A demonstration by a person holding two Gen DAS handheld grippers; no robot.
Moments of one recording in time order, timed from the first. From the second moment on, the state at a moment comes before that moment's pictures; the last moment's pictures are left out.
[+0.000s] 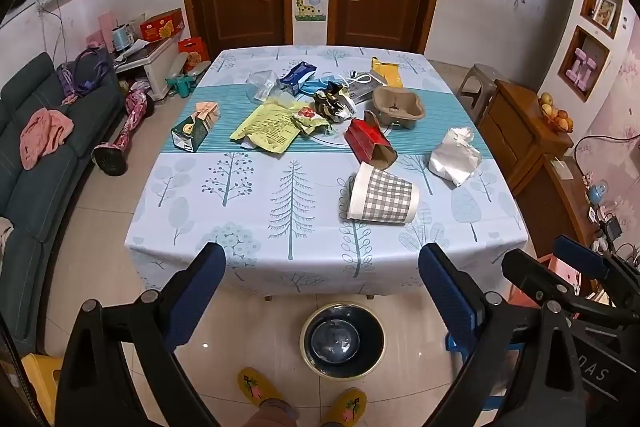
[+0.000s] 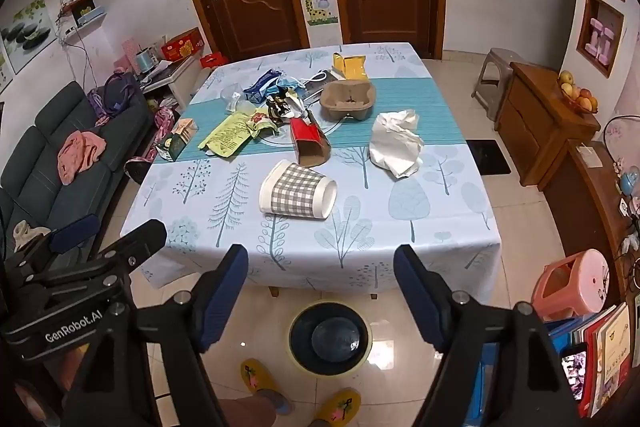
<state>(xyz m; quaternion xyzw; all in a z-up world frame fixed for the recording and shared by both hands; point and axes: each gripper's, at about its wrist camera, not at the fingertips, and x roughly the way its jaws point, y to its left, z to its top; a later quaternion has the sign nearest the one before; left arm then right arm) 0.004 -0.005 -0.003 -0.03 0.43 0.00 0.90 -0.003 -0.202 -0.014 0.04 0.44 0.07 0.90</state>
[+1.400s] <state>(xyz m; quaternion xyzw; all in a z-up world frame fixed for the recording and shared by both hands) 0.008 -0.007 -0.010 -0.02 0.44 0.00 0.90 0.001 -0.200 -0.012 0.04 0.43 0.07 0.90</state>
